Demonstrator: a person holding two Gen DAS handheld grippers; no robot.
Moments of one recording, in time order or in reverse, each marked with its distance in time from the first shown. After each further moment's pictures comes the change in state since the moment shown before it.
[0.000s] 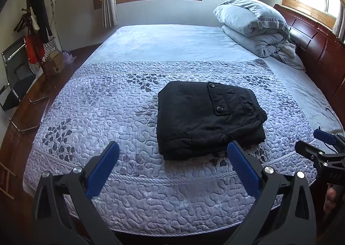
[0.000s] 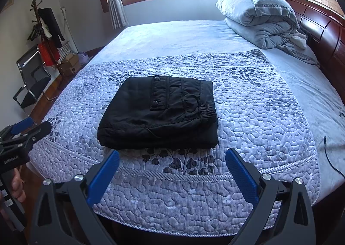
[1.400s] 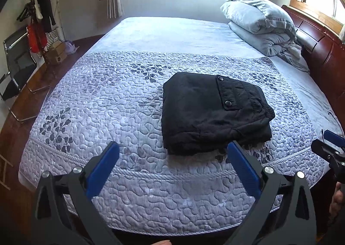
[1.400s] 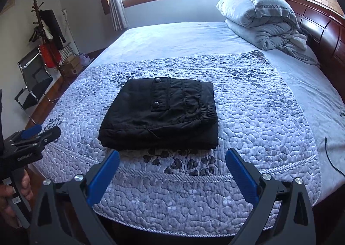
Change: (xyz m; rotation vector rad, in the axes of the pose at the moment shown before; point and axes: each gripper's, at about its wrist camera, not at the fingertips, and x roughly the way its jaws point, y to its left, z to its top) left arm 0.019 0.015 -0.010 -0.049 0.038 0.007; right arm -0.003 -0.005 0.001 0.003 -0.016 0.009
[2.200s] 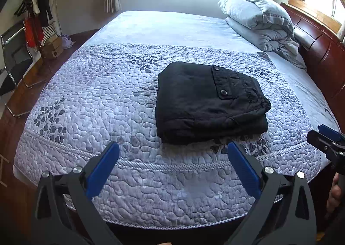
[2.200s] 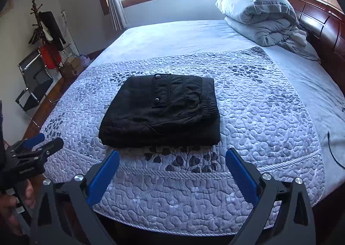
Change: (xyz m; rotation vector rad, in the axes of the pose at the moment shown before) left arm 0.007 -0.002 -0.015 -0.012 0.033 -0.033; right arm 0.004 -0.002 -0.009 0.025 0.006 0.008
